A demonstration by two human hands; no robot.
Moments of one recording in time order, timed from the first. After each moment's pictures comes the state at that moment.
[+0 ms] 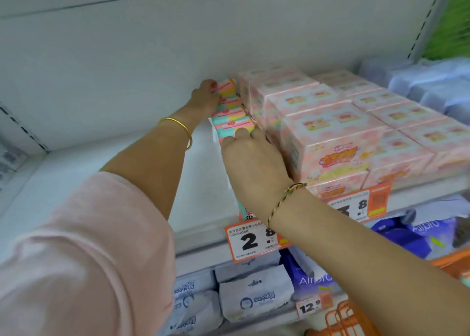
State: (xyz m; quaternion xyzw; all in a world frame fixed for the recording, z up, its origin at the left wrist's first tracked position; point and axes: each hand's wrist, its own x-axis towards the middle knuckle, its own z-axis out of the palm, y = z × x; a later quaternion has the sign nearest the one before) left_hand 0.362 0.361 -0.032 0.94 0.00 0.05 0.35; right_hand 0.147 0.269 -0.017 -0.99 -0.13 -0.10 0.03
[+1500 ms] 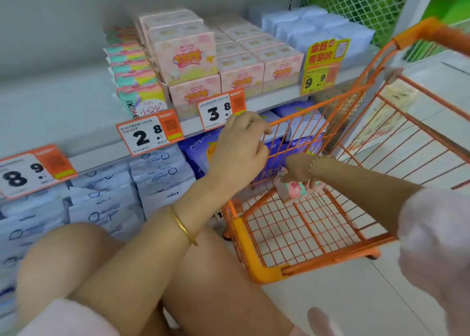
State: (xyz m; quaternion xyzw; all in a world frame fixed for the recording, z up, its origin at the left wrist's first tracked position) left_hand 0.004 0.191 -0.100 0.89 -0.34 0.10 0.30; right_hand 0.000 0.021 -0.141 -0.94 0.08 0.32 0.04
